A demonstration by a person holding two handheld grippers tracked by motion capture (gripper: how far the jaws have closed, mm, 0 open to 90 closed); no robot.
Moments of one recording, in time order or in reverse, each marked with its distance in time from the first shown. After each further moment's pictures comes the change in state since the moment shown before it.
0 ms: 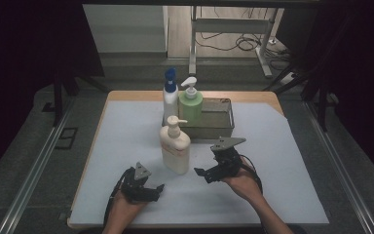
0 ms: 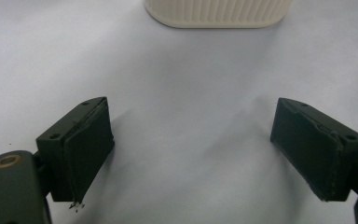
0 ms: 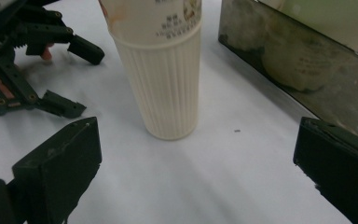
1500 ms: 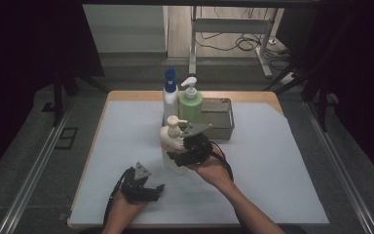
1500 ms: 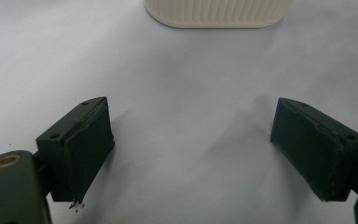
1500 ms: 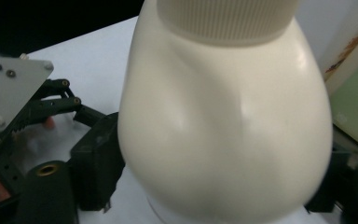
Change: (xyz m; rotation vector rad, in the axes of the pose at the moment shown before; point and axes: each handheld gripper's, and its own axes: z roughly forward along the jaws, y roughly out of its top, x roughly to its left) left arm 0.000 0.000 0.000 0.002 0.000 0.002; right arm 0.029 0.069 0.047 -0.030 -0.028 -0.045
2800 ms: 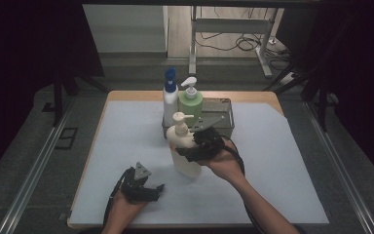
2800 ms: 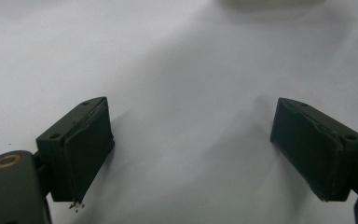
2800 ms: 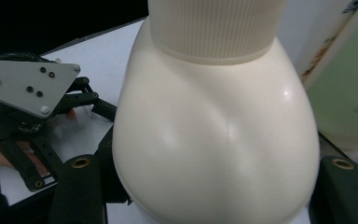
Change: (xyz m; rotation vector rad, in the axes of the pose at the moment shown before) left arm 0.000 0.000 0.000 0.000 -0.001 -0.001; right arm -0.011 0.012 -0.042 0.023 0.040 -0.014
